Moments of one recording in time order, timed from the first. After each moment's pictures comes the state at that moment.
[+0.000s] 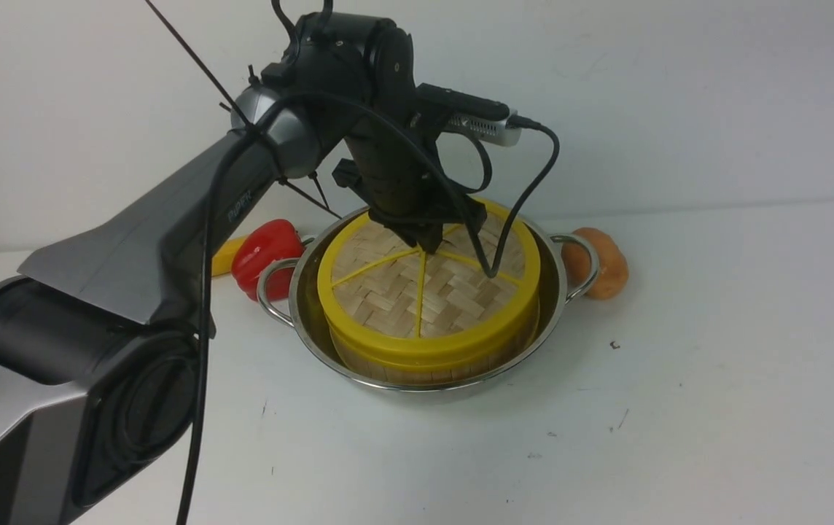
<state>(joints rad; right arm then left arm) 0.24 1.44 -2.01 0.00 1.24 -0.05 -0.43 2.36 -2.31 -0.05 1.21 0.08</state>
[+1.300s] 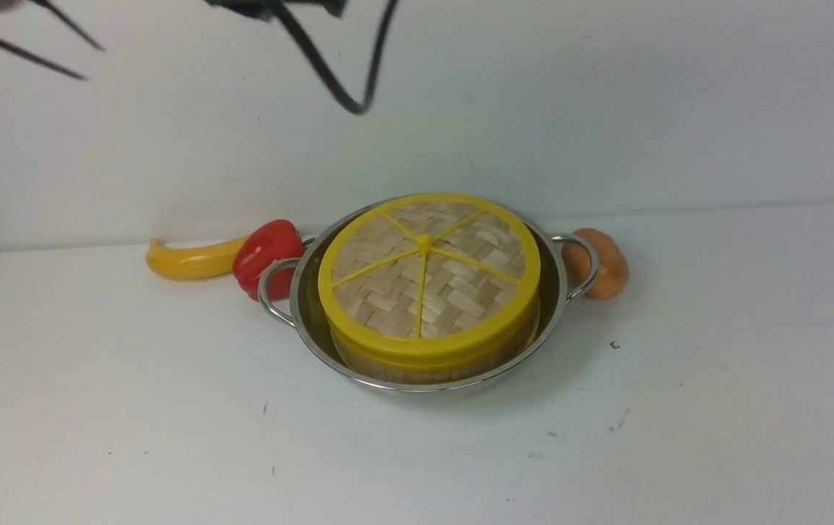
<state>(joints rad) 0.36 1.14 -1.87 -0.11 1.22 -0.05 -0.43 1.78 -2.18 0.32 1.21 -0.03</state>
